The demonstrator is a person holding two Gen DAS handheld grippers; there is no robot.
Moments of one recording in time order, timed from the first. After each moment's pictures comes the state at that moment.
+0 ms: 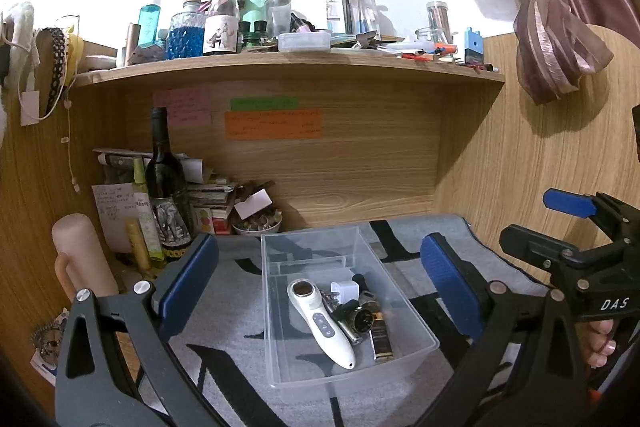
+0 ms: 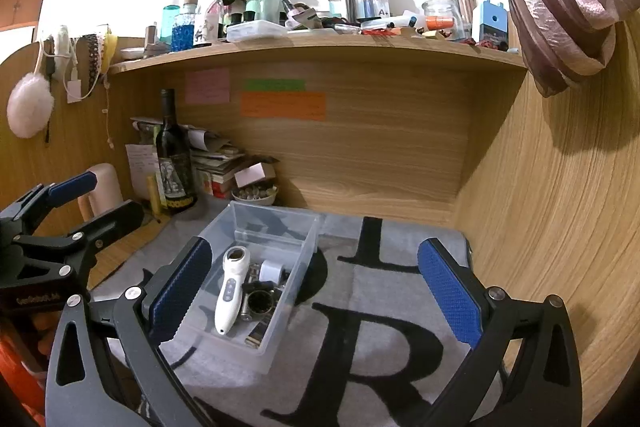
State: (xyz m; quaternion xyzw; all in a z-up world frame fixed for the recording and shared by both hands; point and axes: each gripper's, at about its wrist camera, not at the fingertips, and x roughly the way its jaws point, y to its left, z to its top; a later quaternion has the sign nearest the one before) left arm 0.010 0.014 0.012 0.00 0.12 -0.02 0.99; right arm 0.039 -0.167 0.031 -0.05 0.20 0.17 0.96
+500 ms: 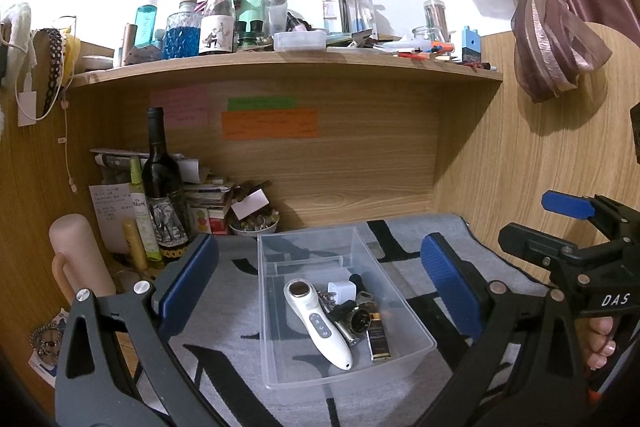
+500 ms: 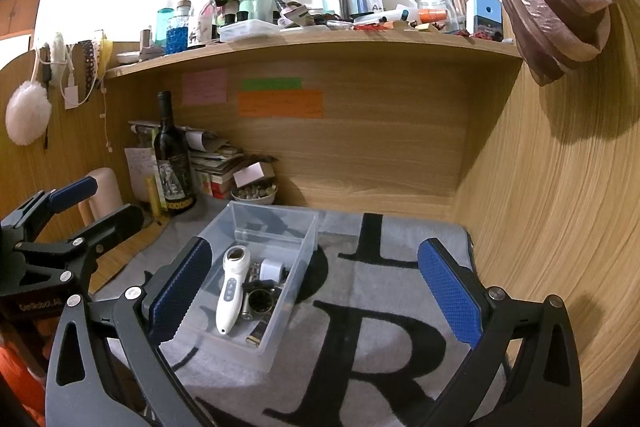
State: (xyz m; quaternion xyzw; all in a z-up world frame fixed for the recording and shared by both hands) left arm 0.011 0.011 0.011 0.01 0.13 -0.02 0.99; right arm 0.040 -0.170 0.029 -0.03 0.20 0.16 0.96
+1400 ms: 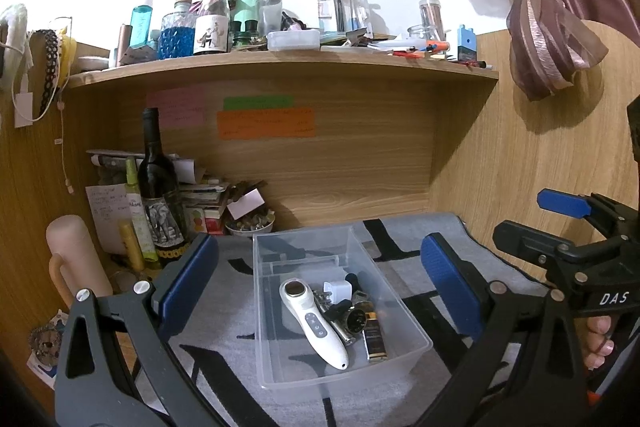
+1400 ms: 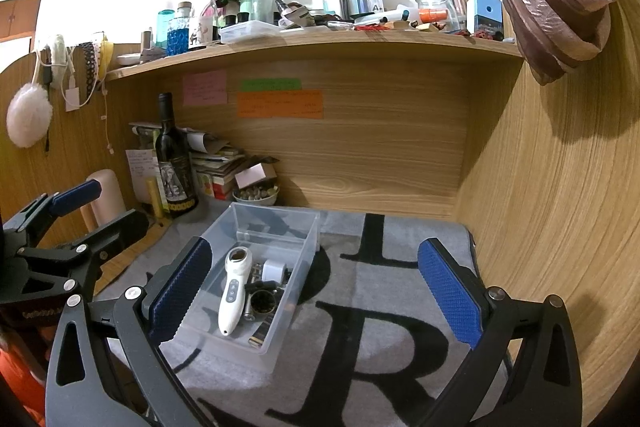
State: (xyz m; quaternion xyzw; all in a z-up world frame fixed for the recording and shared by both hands) left arm 0.011 0.007 0.011 0.01 0.12 -0.03 0.99; right arm 0.040 -0.167 0.030 -0.03 0.20 0.16 0.96
